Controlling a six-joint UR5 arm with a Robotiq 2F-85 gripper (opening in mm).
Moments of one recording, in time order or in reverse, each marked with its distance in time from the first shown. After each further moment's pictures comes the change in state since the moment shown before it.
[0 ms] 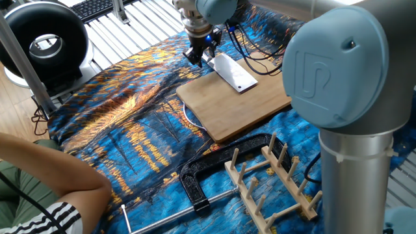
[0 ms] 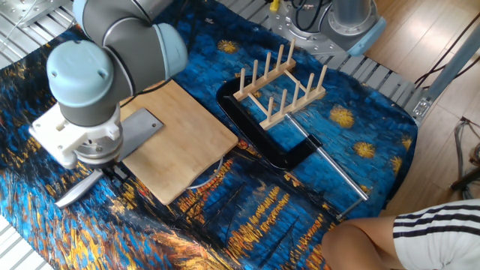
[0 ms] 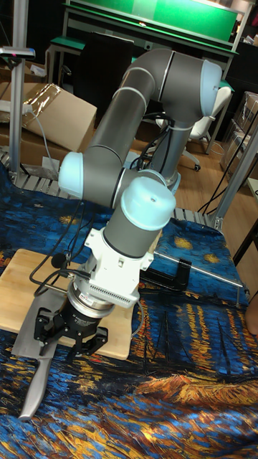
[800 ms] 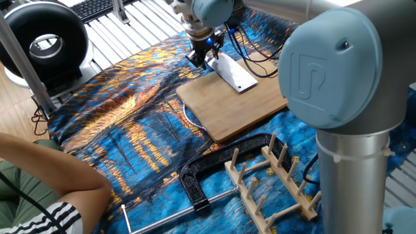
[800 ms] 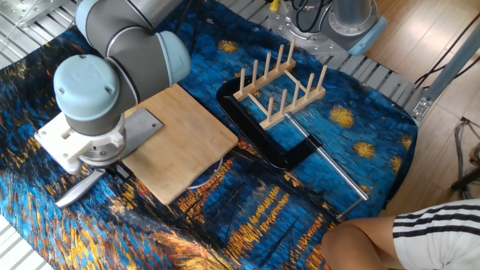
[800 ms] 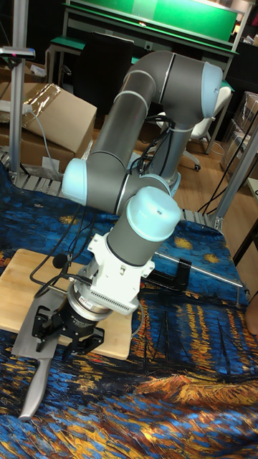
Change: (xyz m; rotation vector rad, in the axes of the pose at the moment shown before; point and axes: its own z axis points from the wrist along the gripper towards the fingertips) arm 0.011 -0.010 0.007 0.064 0.045 0.012
